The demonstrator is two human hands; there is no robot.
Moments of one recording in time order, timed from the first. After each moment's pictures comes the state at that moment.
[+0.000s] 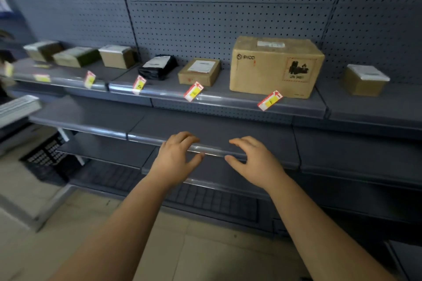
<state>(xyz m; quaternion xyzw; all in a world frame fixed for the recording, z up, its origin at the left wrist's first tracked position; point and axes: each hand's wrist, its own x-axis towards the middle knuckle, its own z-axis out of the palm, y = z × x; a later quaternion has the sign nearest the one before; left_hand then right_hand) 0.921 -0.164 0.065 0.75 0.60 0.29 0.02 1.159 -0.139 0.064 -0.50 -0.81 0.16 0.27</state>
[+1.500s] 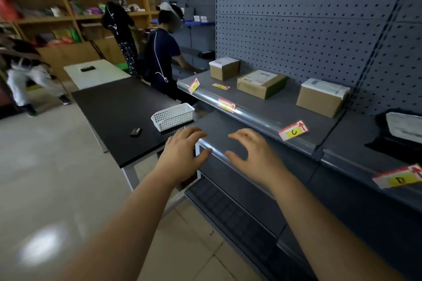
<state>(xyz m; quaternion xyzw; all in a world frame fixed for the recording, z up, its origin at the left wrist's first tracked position) 0.280 -0.063 0.090 0.56 0.77 0.28 -0.10 0.461 0.069 0.092 -0.23 -0.92 0.20 0.26</state>
